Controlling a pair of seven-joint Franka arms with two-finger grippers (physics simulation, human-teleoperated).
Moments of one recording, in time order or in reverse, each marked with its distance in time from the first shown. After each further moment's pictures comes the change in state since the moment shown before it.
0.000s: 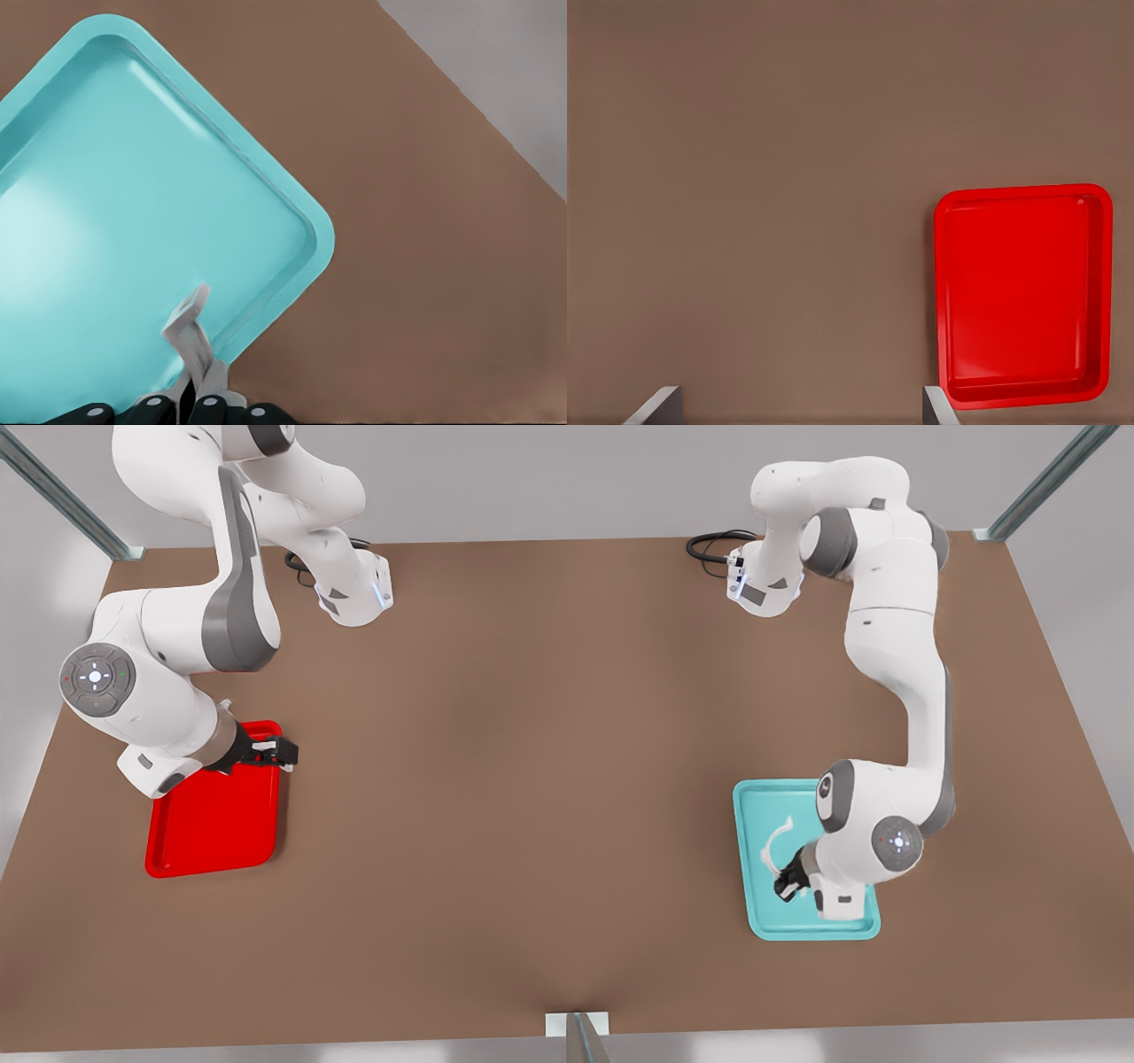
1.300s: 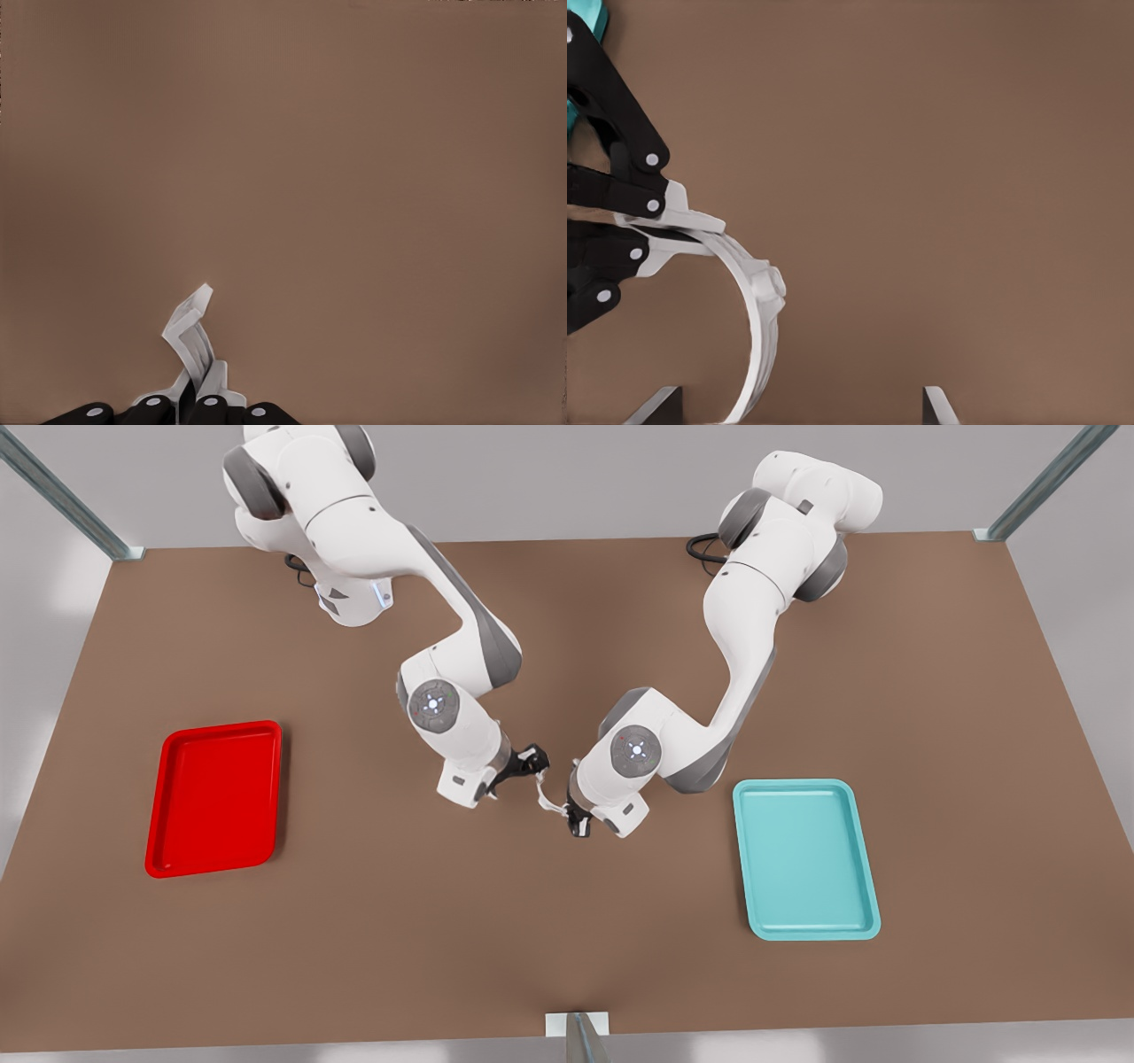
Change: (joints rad) left arm -0.384 0.099 -0.133 0.181 -0.019 0.046 -1.282; right arm 0.470 0.293 0.003 -0.049 0.333 0.560 0.087
